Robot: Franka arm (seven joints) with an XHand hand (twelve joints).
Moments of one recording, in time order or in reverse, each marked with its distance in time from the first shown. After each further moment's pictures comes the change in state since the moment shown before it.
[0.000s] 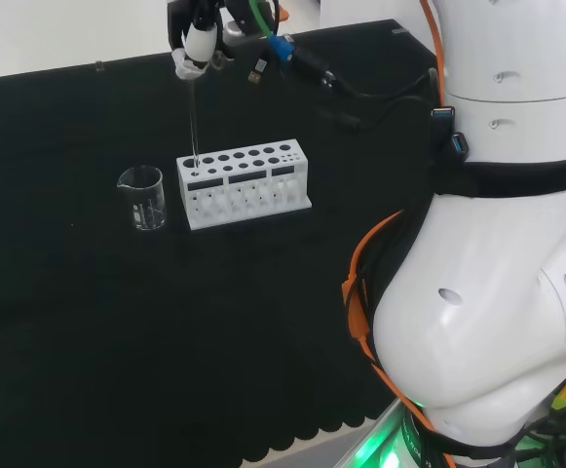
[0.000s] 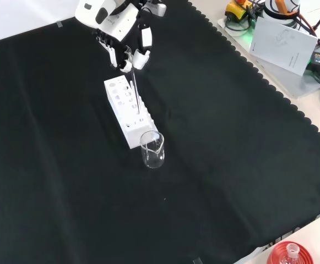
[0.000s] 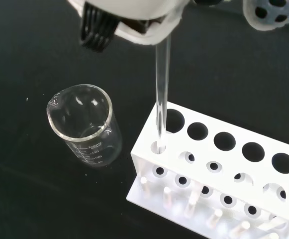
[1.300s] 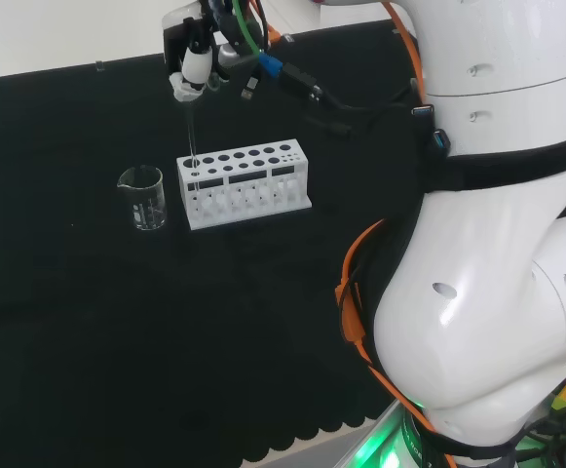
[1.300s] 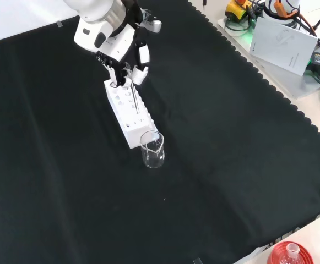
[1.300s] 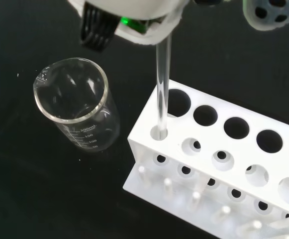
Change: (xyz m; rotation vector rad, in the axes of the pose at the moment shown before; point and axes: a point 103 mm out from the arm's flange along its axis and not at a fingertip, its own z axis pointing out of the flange) arm -0.003 0.030 0.031 0.057 -0.013 -0.029
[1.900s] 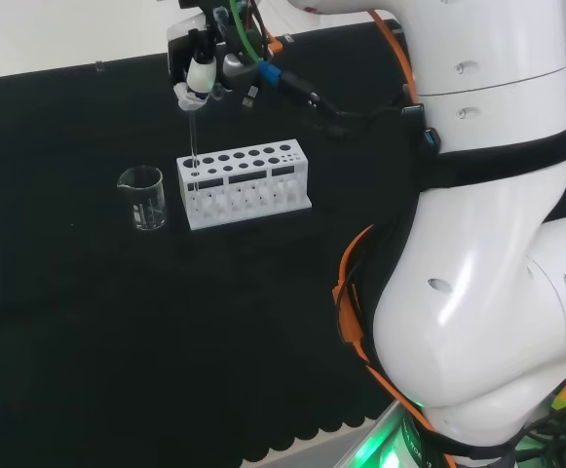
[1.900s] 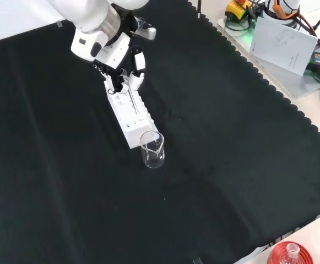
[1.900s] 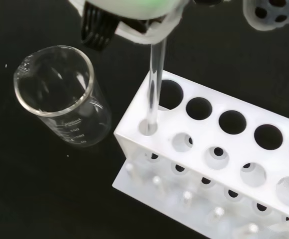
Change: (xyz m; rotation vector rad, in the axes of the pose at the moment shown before) arm -0.015 0.016 0.015 0.016 0.008 -0.016
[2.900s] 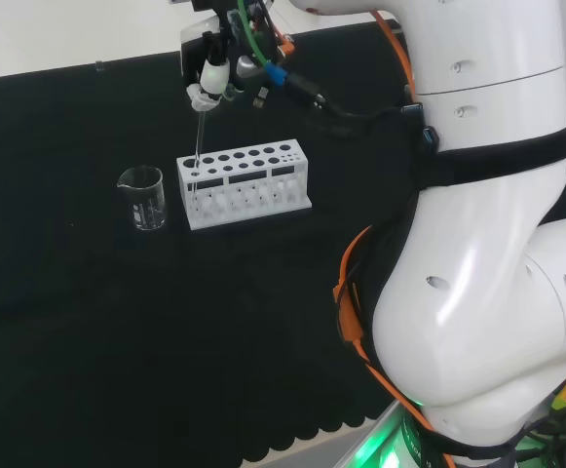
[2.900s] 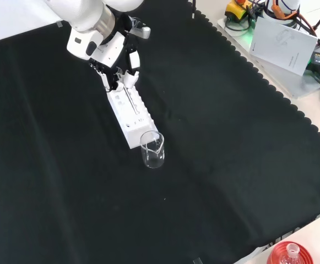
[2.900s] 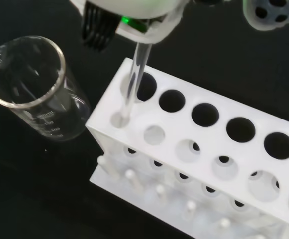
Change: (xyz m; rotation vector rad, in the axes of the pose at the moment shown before) arm -0.019 0.001 0.005 0.001 -0.008 -0.003
